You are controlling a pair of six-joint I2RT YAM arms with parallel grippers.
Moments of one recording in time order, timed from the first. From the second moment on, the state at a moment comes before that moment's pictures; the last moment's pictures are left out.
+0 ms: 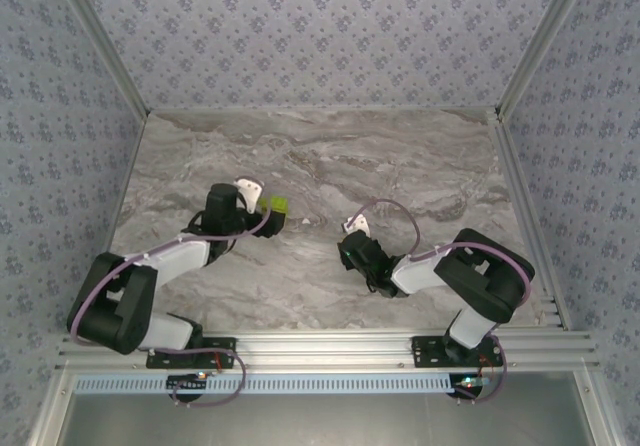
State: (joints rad) left arm -0.37 1.39 0.57 0.21 0.20 -0.01; right arm 0.90 1.64 0.48 0.44 0.43 0.35
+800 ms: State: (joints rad) left arm -0.36 1.56 0.72 0.23 0.36 0.05; right arm 0.89 1.66 0.50 0.43 0.40 0.35
